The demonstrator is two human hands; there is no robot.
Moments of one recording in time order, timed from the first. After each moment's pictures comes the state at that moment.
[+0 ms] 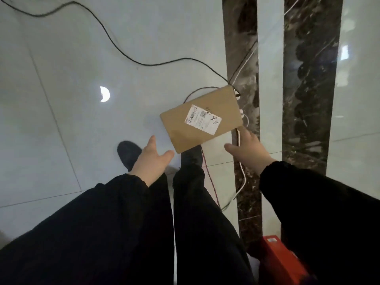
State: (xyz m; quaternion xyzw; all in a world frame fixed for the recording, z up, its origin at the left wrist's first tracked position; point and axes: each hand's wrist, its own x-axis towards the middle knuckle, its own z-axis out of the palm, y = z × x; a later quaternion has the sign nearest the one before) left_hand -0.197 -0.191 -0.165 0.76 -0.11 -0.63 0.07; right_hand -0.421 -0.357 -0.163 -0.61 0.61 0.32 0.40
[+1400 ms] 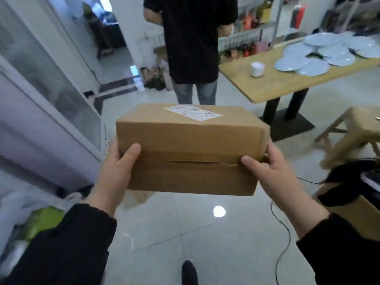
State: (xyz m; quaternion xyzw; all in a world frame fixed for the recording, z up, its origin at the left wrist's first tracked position) left_hand -0.116 0.115 0.533 0.76 0.29 0.21 0.55; right_hand 0.015 -0.171 0.488 -0.77 -0.13 0.11 0.61
